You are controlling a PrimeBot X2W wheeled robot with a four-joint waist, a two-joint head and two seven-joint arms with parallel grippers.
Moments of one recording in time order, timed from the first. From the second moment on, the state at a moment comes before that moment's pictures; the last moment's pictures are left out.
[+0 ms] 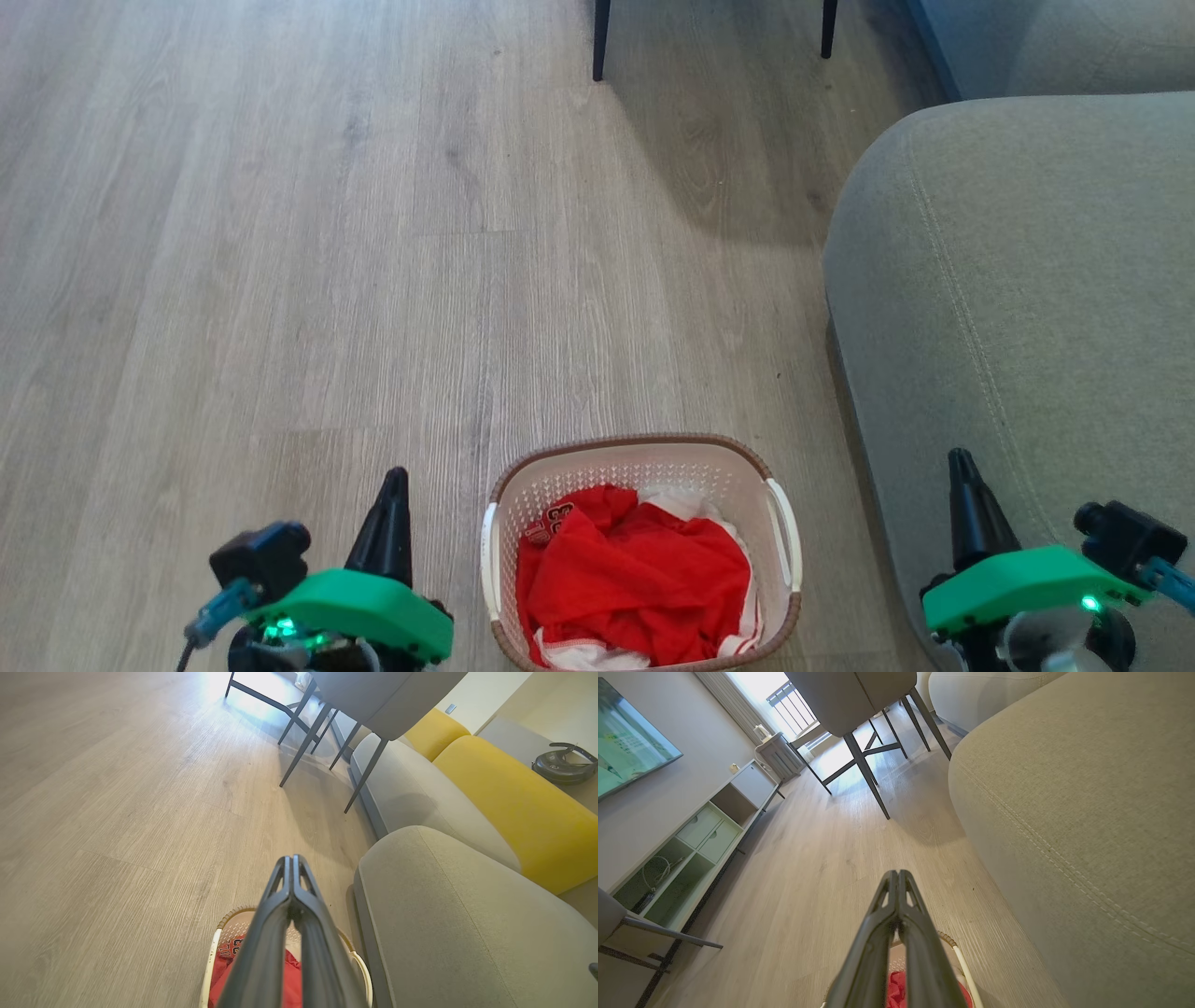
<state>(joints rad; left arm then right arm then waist) 0.07 0.07 -0.28 0.16 -0.62 0.05 -0.19 0.06 -0.04 0.04 0.15 0.64 0.12 -0.17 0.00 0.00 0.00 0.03</state>
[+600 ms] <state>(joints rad) 0.06 0.07 -0.22 0.18 -0.83 0.02 -0.14 0.04 -0.05 0.02 0.18 0.84 0.12 -0.13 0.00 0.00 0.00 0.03</state>
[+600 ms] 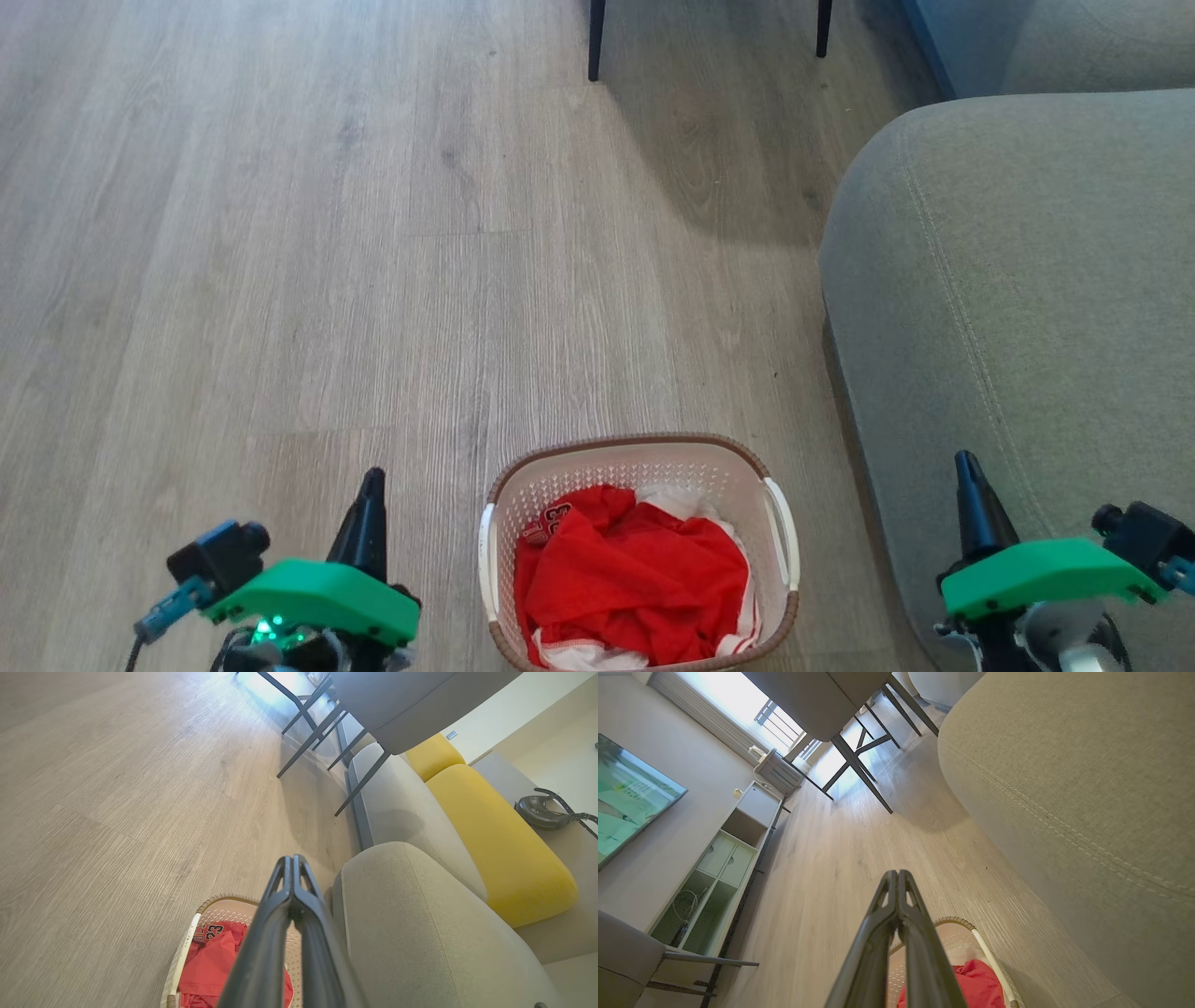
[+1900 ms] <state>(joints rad) 0.00 0.07 -0.10 0.22 -1.24 -0.05 -0.03 0.00 -0.06 -0.04 0.22 1.24 0.12 -0.03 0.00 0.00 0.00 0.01</state>
